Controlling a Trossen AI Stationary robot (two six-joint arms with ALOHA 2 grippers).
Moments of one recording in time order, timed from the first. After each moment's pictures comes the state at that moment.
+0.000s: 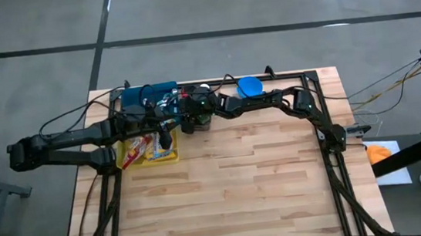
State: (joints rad) left arm 0.25 0.92 0.59 -0.08 -0.10 -0.05; right arm -0.29 2.29 1.66 0.36 -0.06 -0.24
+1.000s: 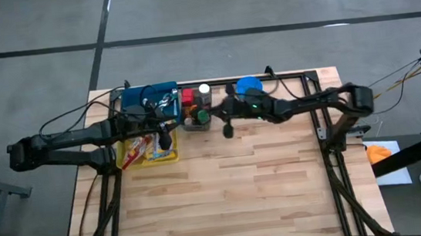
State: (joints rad) left arm 0.25 0.92 0.59 -0.12 -0.10 -0.05; right arm -0.26 1.67 0.92 0.61 -0.07 -0.16
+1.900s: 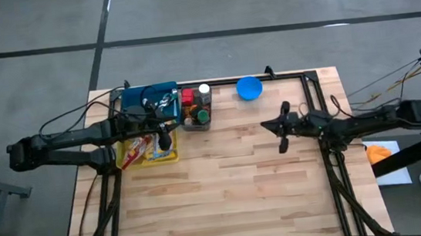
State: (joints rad) left arm 0.25 0.92 0.59 -0.13 -0.10 -0.05; right arm -0.15 0.89 0.05 0.84 0.09 0.05
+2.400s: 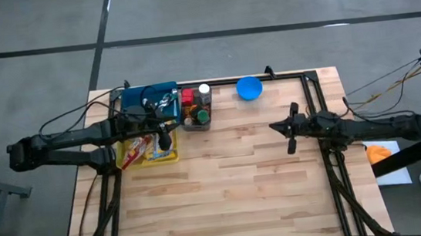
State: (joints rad) left arm 0.25 0.92 0.59 -0.13 -0.10 -0.05; right arm -0.15 0.43 0.01 0.32 0.11 0.04
